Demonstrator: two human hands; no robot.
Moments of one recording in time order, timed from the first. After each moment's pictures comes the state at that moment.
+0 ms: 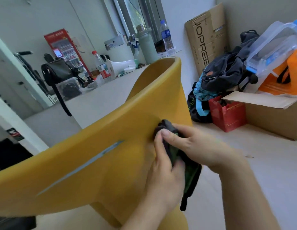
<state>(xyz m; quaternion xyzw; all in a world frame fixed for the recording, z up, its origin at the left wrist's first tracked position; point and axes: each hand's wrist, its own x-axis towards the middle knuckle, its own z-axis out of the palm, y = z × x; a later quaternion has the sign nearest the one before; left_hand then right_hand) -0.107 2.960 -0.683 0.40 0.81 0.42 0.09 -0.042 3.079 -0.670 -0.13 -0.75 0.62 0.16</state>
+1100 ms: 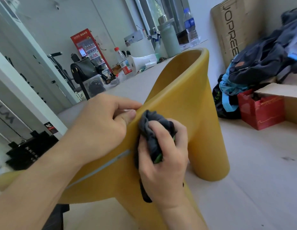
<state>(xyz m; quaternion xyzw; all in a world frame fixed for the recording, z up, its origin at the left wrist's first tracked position) -0.167 2.895 -0.536 0.46 0.85 0.22 -0.13 -0.137 2.959 -0.674 -0.11 -0.57 0.41 0.70</state>
